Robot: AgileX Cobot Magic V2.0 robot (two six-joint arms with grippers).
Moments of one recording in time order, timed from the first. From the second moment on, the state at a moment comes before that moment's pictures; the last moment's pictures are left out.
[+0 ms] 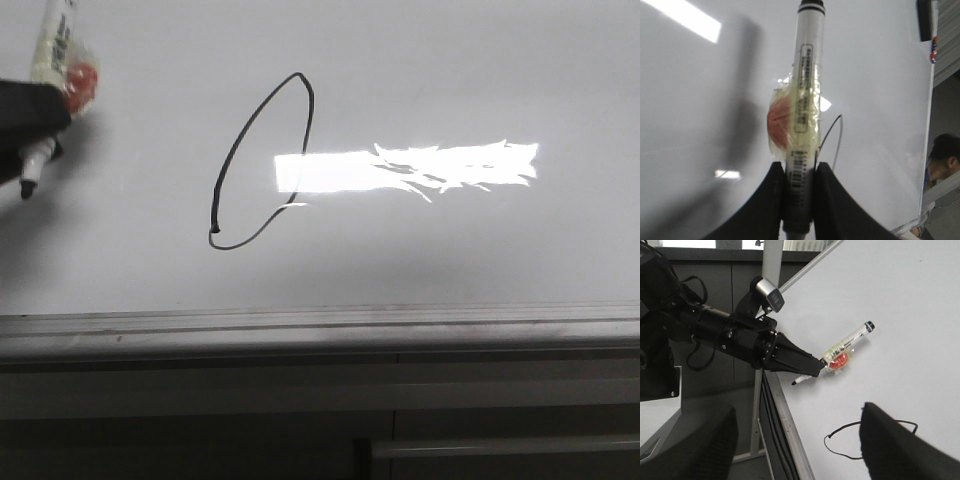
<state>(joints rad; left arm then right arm) -0.47 1.26 -0.08 0.26 -1.11 -0.98 0.62 0.86 -0.91 0.82 0.63 -1.09</state>
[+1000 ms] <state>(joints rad) -0.47 1.28 -0.07 0.23 -1.14 -0.55 0.62 0.86 -0.91 0.82 0.61 -1.09</state>
